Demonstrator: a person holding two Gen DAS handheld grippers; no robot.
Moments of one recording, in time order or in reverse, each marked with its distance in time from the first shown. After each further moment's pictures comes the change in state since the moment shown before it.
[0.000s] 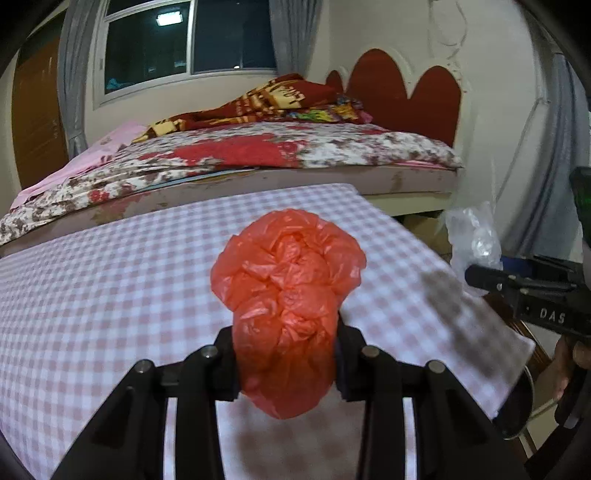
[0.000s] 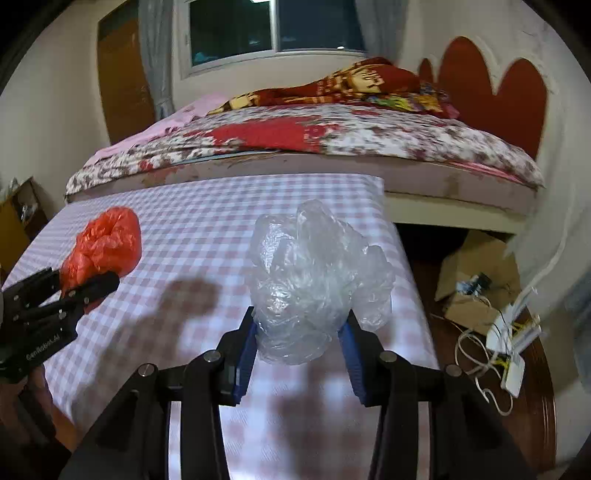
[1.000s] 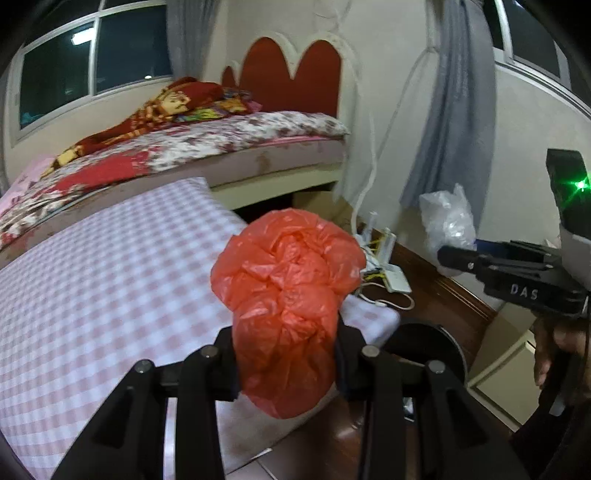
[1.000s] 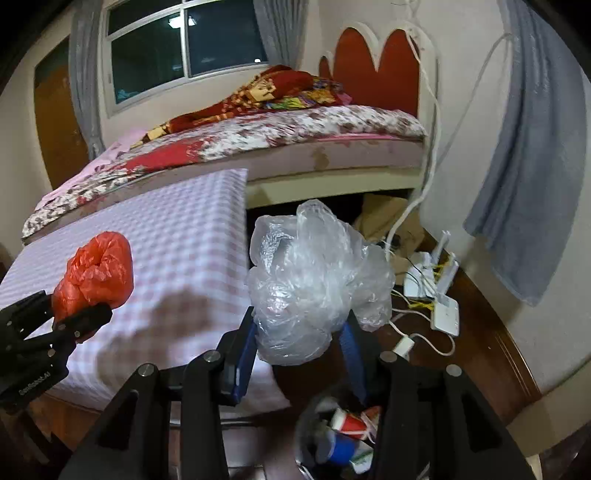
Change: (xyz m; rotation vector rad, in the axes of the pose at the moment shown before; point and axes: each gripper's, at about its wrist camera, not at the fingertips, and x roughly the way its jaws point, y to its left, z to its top) left arm -0.017 -0.189 -0.033 0.193 0.028 -0.264; right arm -0.113 -0.151 -0.112 0.202 -0.037 -0.209
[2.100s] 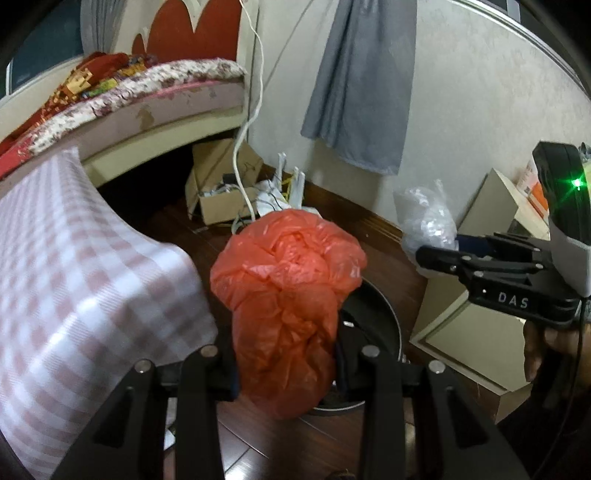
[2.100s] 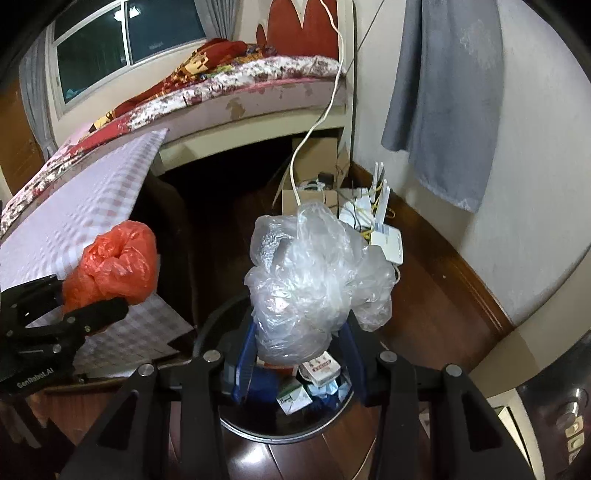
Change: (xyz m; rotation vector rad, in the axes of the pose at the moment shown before) left arm 0.069 -0.131 -0.042 0.122 0.190 -0.239; right arm -0.011 -0.118 -0.101 0.110 0.149 -0.106
